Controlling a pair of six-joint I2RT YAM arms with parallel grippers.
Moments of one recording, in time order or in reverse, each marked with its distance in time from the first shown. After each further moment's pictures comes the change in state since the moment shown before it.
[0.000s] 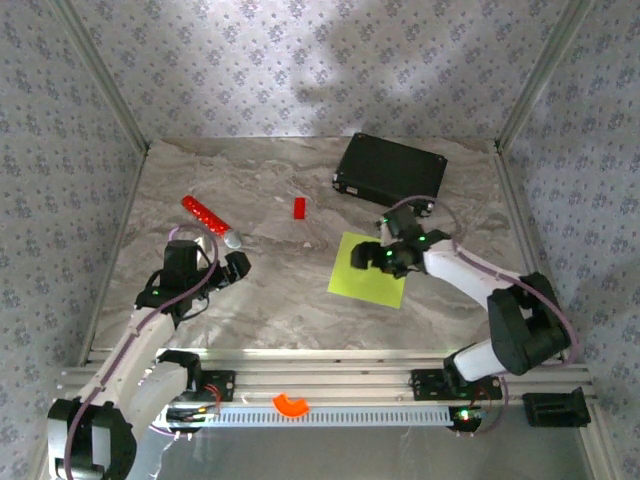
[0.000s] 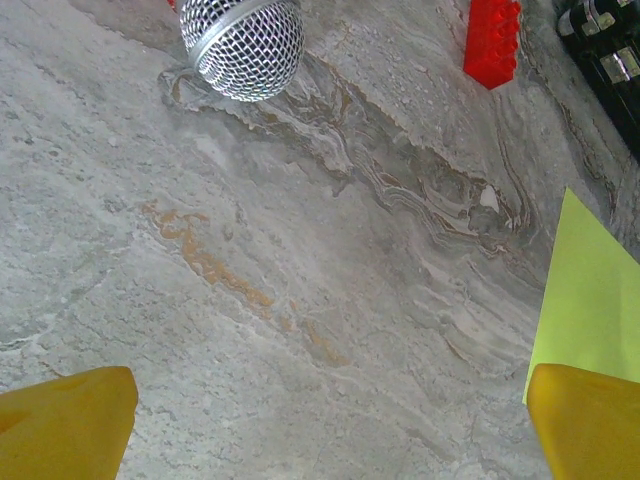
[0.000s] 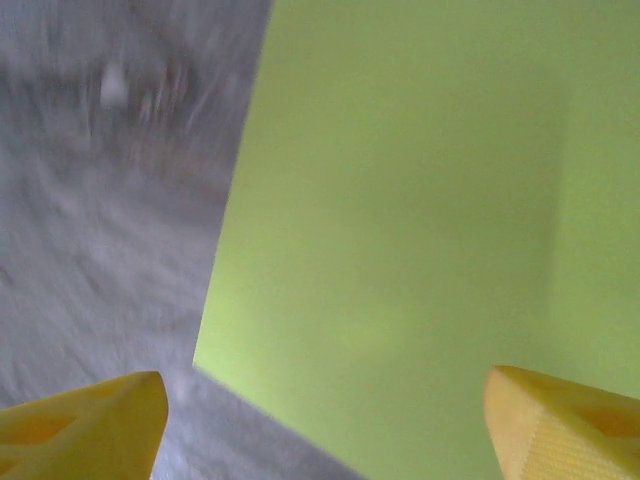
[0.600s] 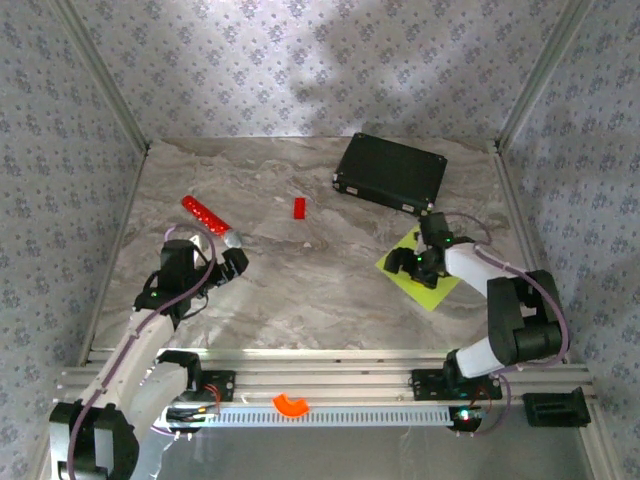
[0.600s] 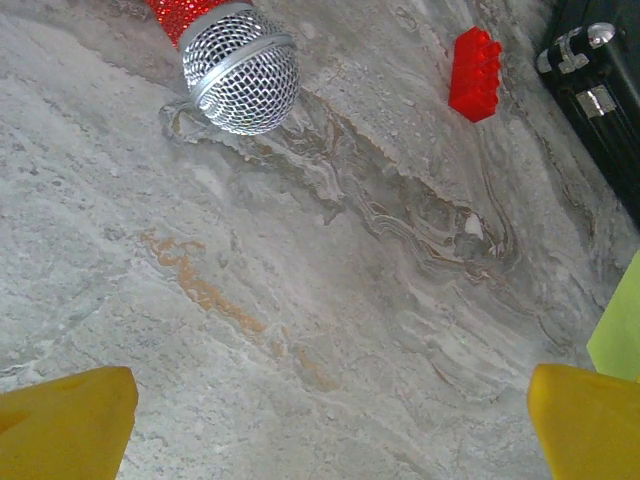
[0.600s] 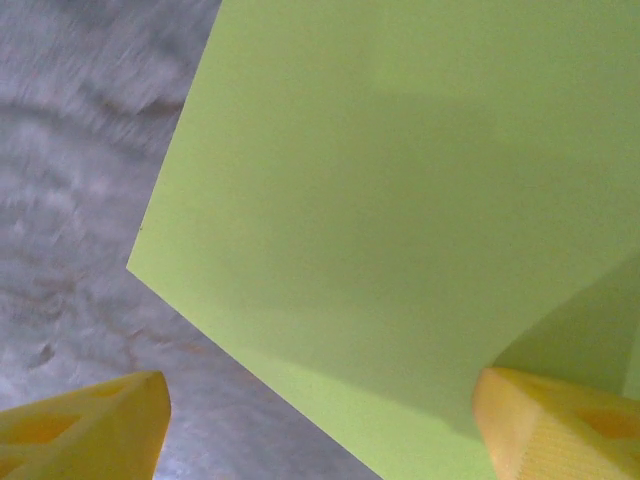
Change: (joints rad) left arm 0.030 -0.014 -0.013 0.047 0.009 -0.018; right arm -0.166 0.057 -0.093 -0.054 0.029 -0.046
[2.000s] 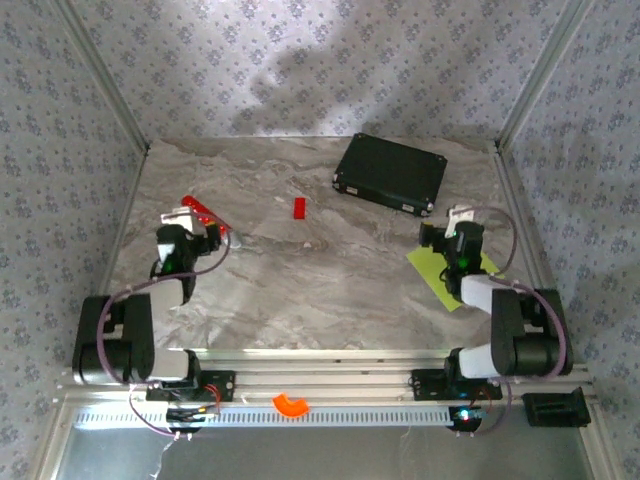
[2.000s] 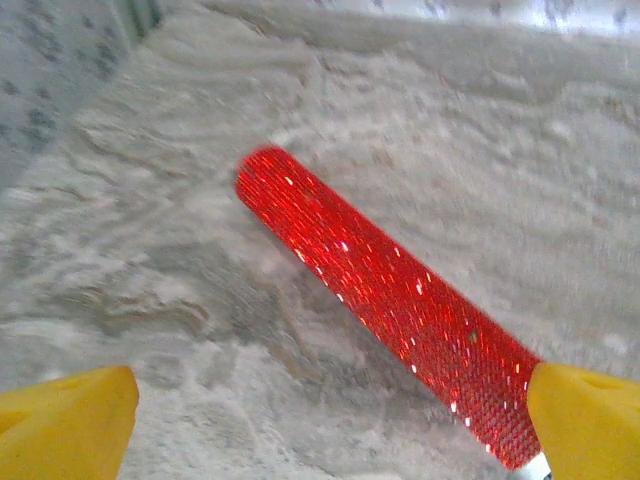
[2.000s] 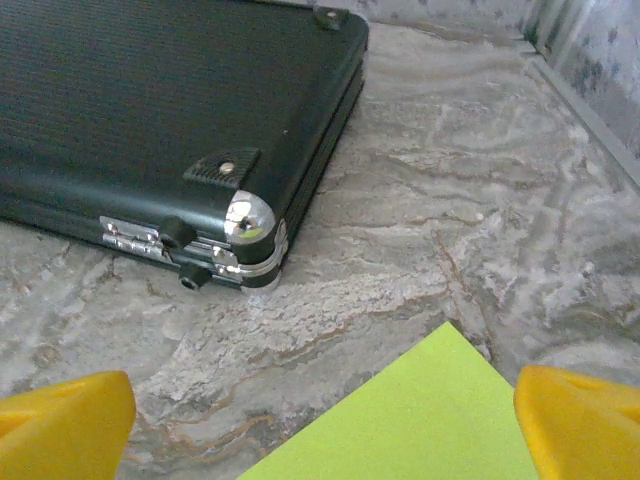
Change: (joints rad) left arm 0.185 0.504 -0.048 0.879 -0.357 0.534; right arm -0.258 -0.127 -0.283 0.946 0.333 -0.453
